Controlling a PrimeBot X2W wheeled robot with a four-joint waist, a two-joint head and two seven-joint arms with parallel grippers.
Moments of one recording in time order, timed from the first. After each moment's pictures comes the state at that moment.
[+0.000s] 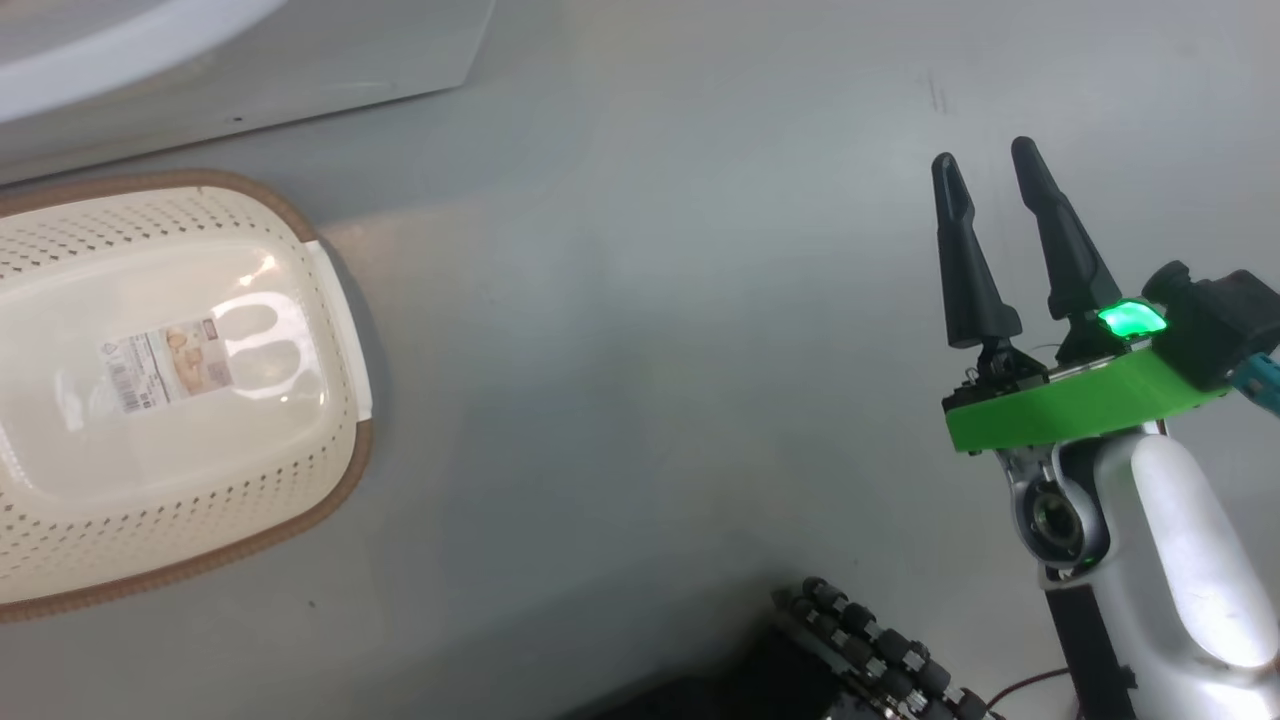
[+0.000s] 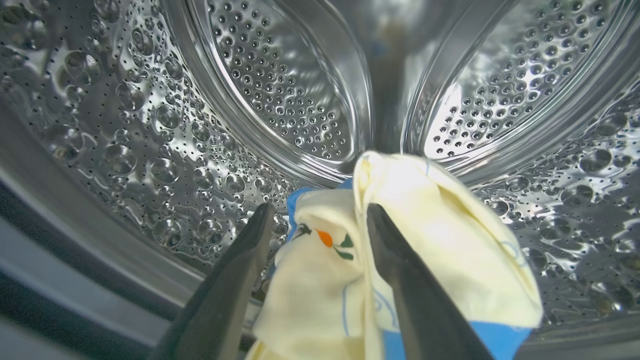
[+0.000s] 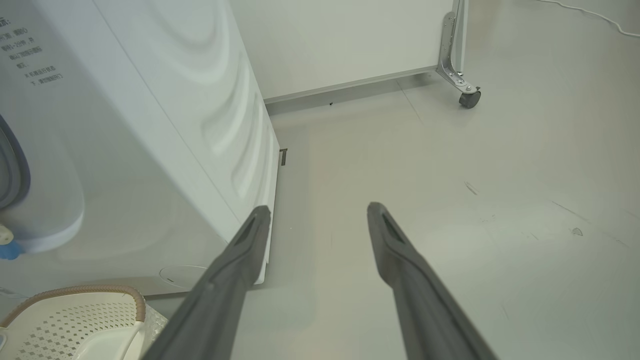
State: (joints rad) left arm -1.23 0.64 -0.17 0.61 -0.49 0.17 -0.01; right arm -0.35 -0.04 0.13 0.06 0.37 0.13 -0.25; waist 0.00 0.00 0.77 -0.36
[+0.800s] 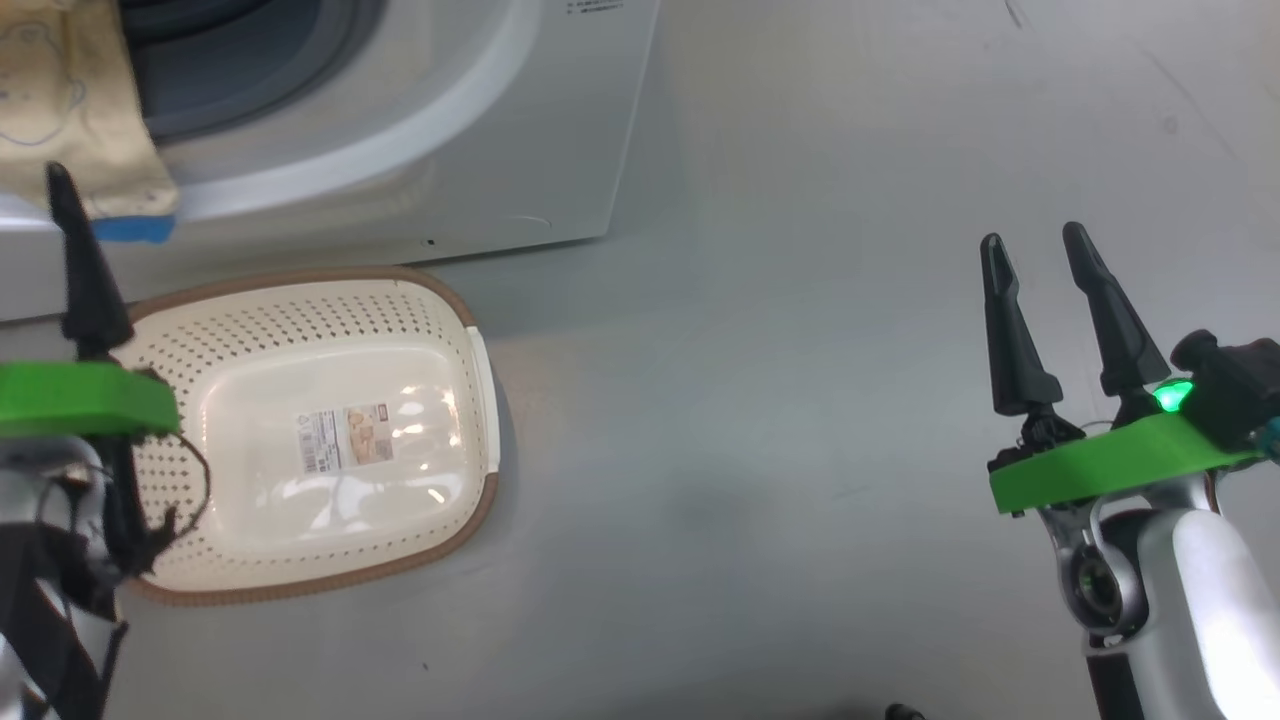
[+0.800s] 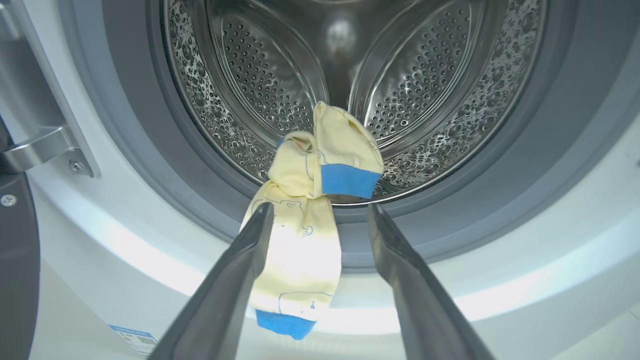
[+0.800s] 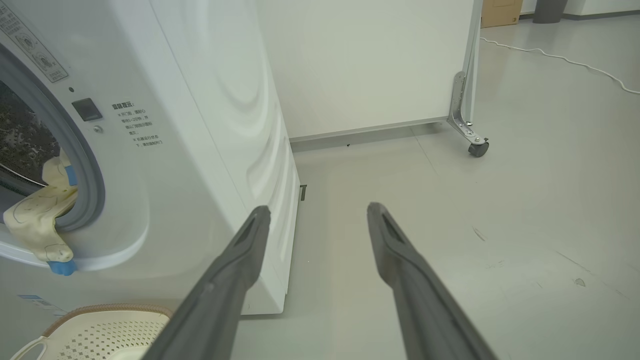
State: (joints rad) left arm -0.53 0.45 -0.17 0.25 -0.54 0.24 -0.24; right arm -0.22 -0.04 0.03 0.00 0.27 0.13 -0.17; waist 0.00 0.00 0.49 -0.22
